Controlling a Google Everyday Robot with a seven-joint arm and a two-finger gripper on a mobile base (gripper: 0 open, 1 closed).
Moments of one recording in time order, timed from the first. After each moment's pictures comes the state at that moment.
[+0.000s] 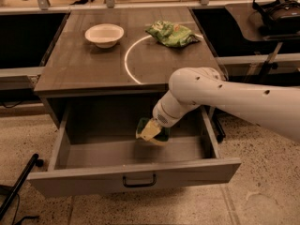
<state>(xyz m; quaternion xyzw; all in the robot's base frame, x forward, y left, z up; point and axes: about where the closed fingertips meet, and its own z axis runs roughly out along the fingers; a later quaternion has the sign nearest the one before) 0.566 -0.017 0.674 -0.47 0.85 0.13 0.20</state>
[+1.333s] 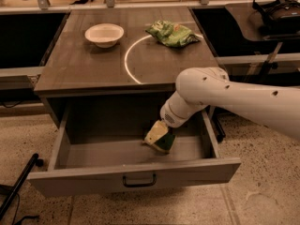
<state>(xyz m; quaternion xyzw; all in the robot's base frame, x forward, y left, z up) 0.565 -0.043 0.669 -0.44 0.87 0.12 0.18</state>
